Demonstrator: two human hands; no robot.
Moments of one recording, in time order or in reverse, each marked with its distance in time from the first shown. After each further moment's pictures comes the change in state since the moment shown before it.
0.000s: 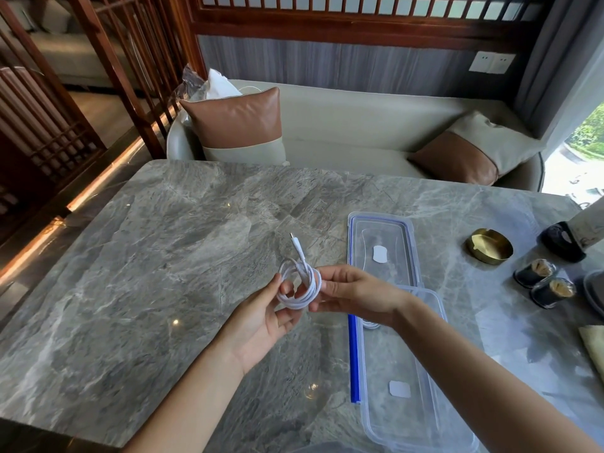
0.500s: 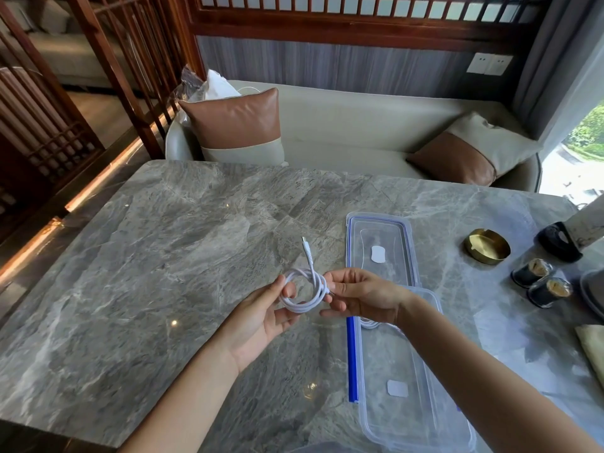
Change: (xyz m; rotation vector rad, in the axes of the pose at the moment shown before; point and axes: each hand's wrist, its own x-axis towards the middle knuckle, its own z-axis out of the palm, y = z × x) left_hand -0.002 0.002 -0.002 0.109 -0.092 0.063; right_hand -0.005 0.012 -0.022 0.241 -0.040 0.074
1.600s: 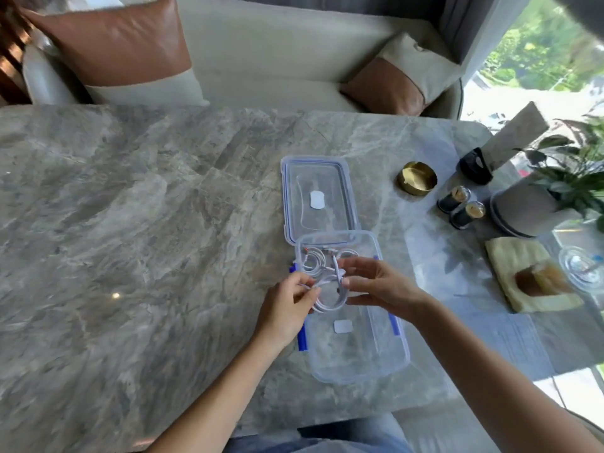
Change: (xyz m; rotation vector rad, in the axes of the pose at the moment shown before) left_hand 0.063 -0.119 0.049 0.823 0.072 0.098; right_hand -0.107 0.071 -0.039 0.021 0.650 0.067
